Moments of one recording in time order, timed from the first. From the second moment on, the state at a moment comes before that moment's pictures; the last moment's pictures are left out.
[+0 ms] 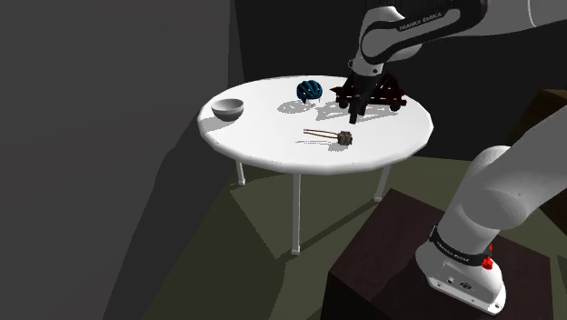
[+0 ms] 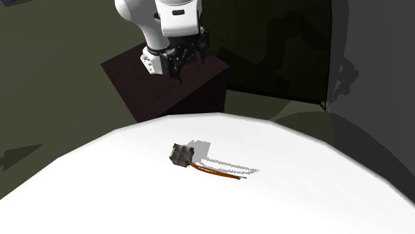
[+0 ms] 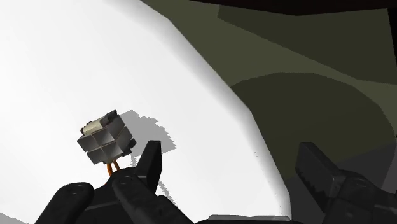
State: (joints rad) arm 0.00 -0.39 -0.31 -2.34 -0.09 1.97 -0.38
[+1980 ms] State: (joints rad) arm -0.09 0.47 -0.38 -1.82 0.30 2.26 -1.10
